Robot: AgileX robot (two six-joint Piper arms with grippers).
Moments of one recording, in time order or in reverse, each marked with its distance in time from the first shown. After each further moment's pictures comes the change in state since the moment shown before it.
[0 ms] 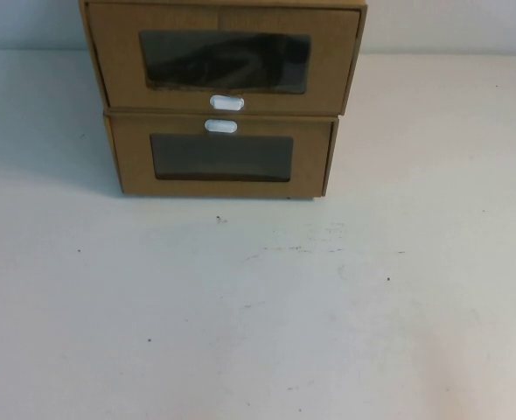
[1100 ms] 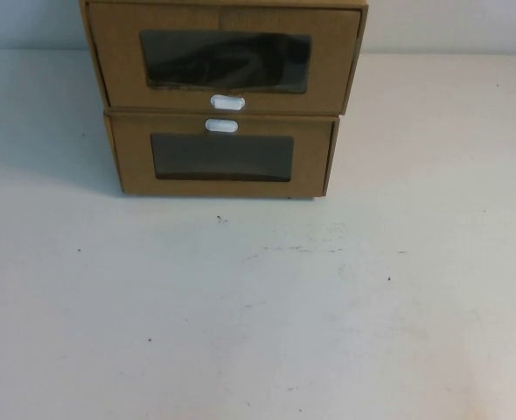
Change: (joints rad) right arm -0.173 -0.047 0.000 0.286 0.189 -0.458; left arm 0.000 -0.002 0.000 0.000 0.002 0.000
